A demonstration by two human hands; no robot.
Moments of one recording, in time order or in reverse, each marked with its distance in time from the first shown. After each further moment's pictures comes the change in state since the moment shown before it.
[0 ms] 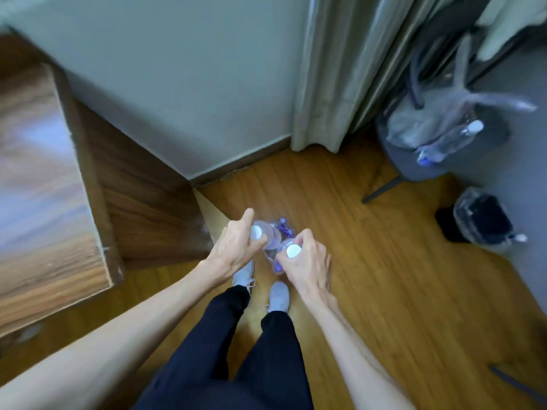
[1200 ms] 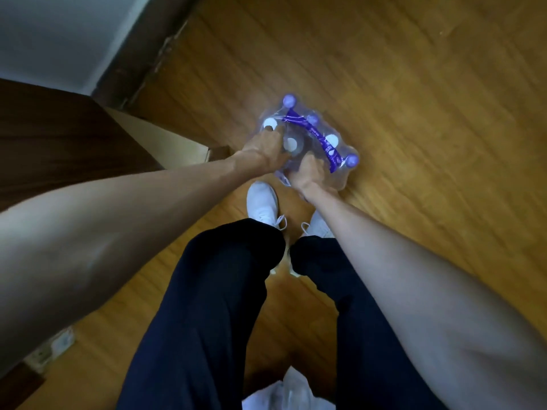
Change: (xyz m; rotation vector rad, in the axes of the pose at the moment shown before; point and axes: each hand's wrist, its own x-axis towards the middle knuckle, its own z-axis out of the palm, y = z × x) left_hand 0.298 -0.276 0.355 0.509 -0.560 0.002; right_hand 0.236 0.226 0.406 0.099 -0.332 0.465
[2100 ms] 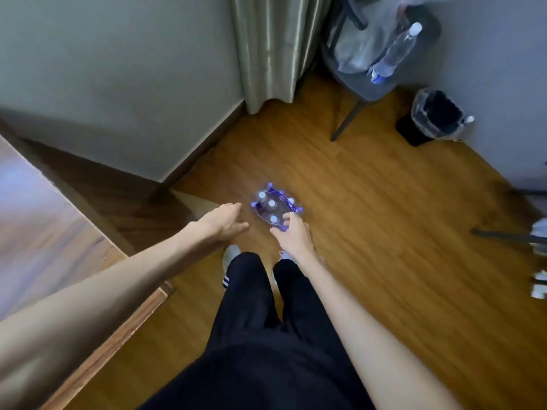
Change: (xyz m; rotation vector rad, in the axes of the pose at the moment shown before) left_hand -0.461 0.024 -0.255 0.031 -0.045 0.109; right_hand -0.457 -0.115 -0.179 0.279 0.121 -0.090
